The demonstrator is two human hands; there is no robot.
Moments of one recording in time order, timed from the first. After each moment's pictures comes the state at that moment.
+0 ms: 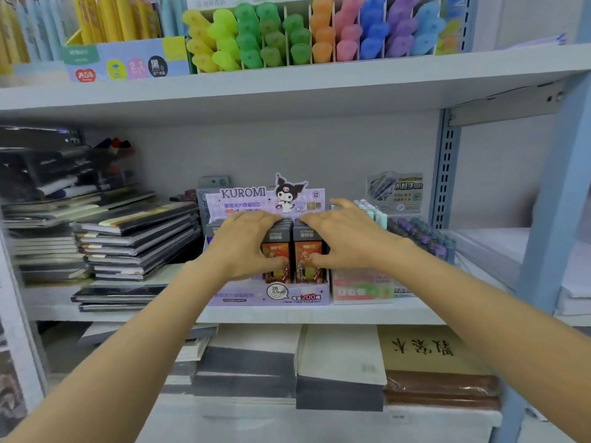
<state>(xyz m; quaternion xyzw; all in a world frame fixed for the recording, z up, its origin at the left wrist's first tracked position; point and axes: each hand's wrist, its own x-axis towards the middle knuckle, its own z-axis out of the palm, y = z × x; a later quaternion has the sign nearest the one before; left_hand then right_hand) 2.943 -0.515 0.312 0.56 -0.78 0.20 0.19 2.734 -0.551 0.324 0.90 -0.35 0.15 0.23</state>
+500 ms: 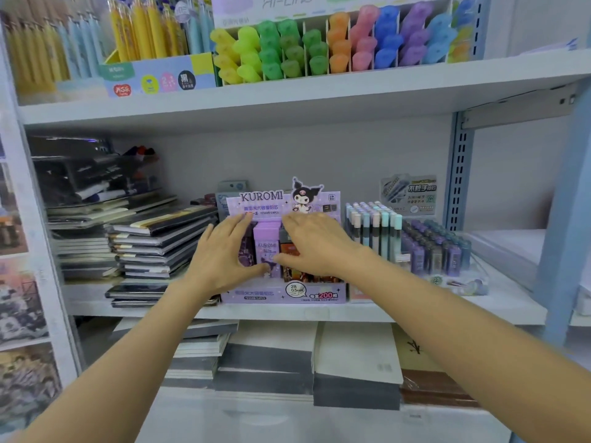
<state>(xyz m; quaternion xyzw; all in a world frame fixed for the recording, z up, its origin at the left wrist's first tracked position) 2.998 -0.494 0.287 0.64 -0.71 0.19 0.24 2.797 -0.524 0.321 0.89 -0.37 0.16 0.20</state>
